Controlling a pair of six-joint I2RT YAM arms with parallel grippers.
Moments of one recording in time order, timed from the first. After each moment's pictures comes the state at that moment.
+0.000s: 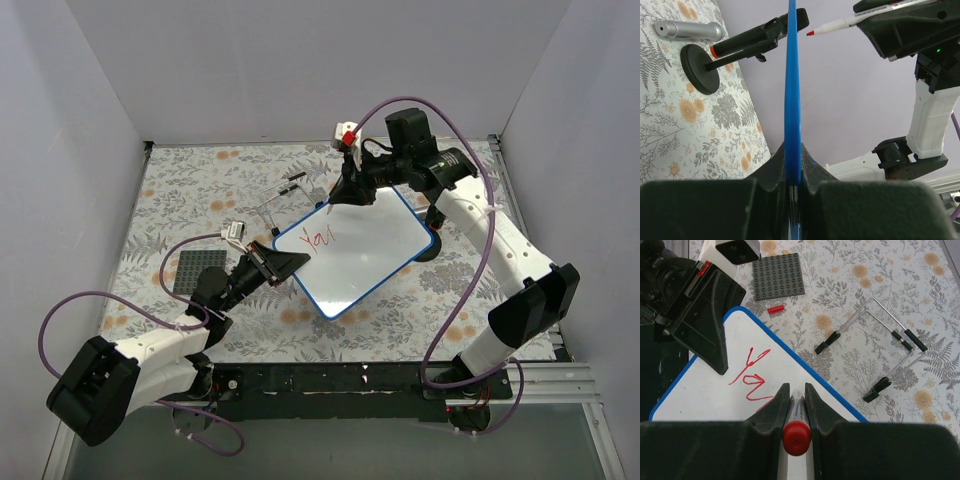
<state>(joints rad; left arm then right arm) -0.59 1.02 0.20 1.00 0.28 -1.32 0.56 1.59 1.72 -0.74 -0.82 -0.46</state>
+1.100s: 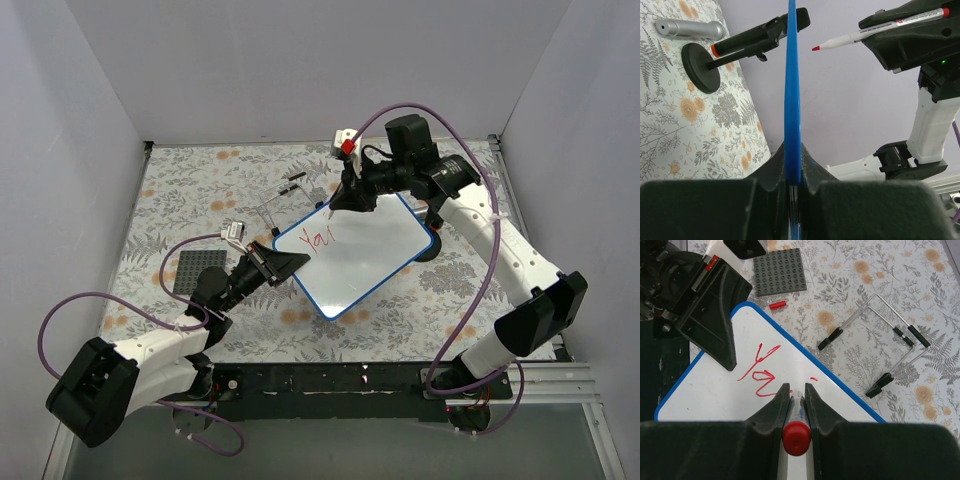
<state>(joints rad) -0.59 1.02 0.20 0.99 0.29 -1.33 0.59 1.54 1.69 -0.74 -0.78 -0.46</state>
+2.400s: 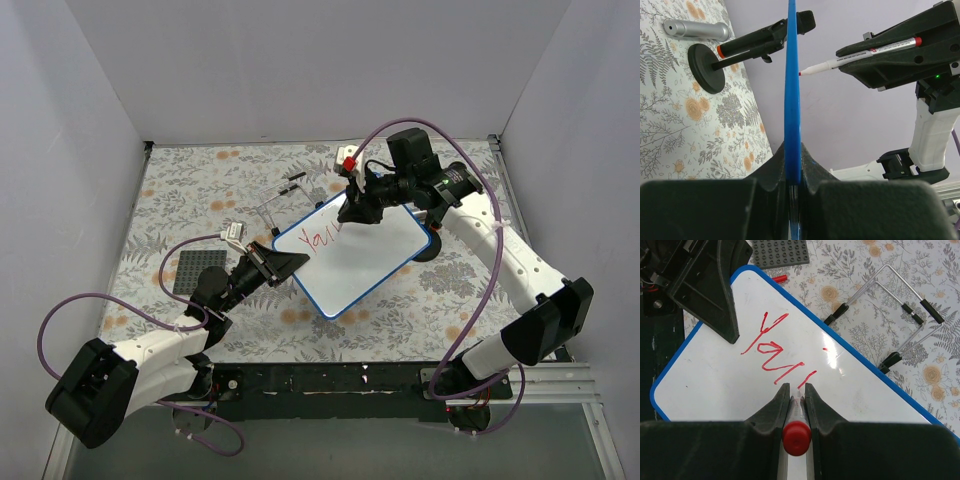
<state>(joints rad) -0.59 1.01 0.20 0.96 0.27 -1.33 0.59 1.49 1.57 -0.77 -0.72 -0.52</state>
